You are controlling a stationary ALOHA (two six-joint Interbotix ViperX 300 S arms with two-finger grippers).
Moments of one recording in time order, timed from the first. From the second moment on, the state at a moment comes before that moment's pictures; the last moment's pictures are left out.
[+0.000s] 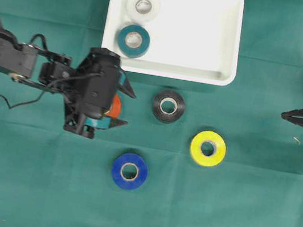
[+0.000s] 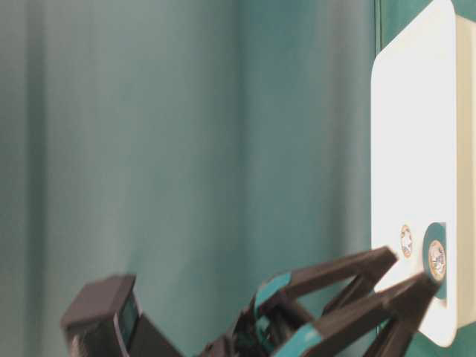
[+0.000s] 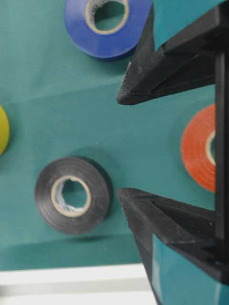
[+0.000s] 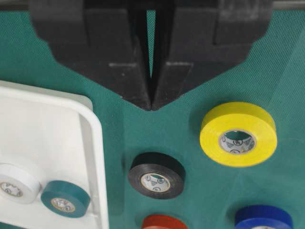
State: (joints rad) left arm -0.08 -0.10 0.70 -0.02 0.10 0.13; right arm -0.01 -1.18 1.61 -0.06 -0.21 0.00
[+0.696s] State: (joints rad) left arm -0.08 0.17 0.44 -0.02 0.26 0.13; right arm -0.01 -1.18 1.61 -0.06 -0.21 0.00
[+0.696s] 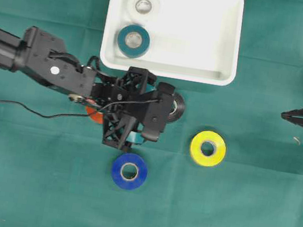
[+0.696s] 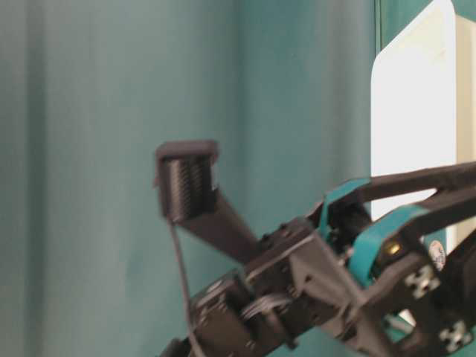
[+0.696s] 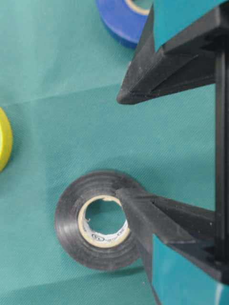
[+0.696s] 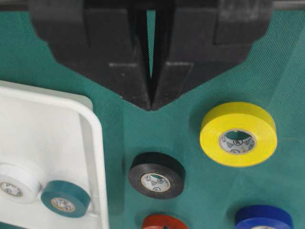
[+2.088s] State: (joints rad) left arm -0.02 0.35 0.33 -0.02 0.30 0.14; right arm -0.01 -1.18 1.61 -0.06 -0.21 0.00
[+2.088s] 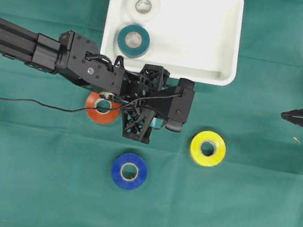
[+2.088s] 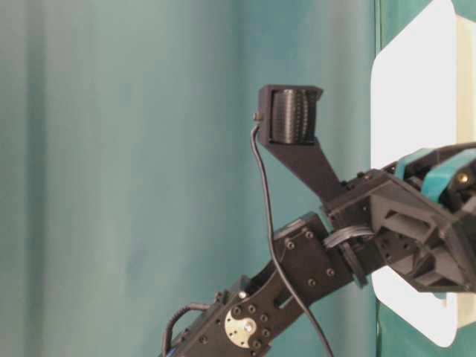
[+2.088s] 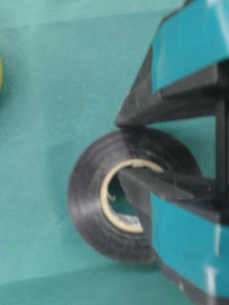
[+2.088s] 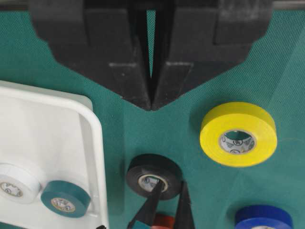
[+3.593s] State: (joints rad) left arm 0.05 0.21 0.22 -0.02 0.50 0.27; right arm -0.01 -1.18 1.61 -0.06 -0.21 0.00
